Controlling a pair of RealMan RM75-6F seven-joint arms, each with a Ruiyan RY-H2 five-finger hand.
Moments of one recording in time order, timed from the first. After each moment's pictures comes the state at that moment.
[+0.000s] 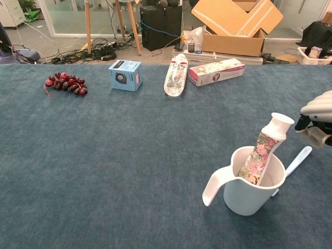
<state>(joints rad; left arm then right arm) -0.02 -1.06 0.02 -1.50 1.33 1.30 -0.02 0.70 -1.14 -0.07 -1.56 -1.27 0.73 -0.38</state>
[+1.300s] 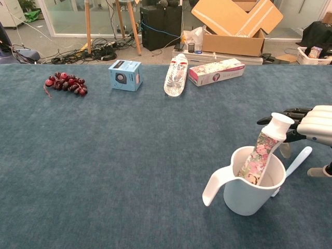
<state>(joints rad) -0.02 -1.06 0.02 -1.50 1.33 1.29 -0.02 0.56 -1.37 -0.17 -1.16 -1.77 1.11 -0.03</state>
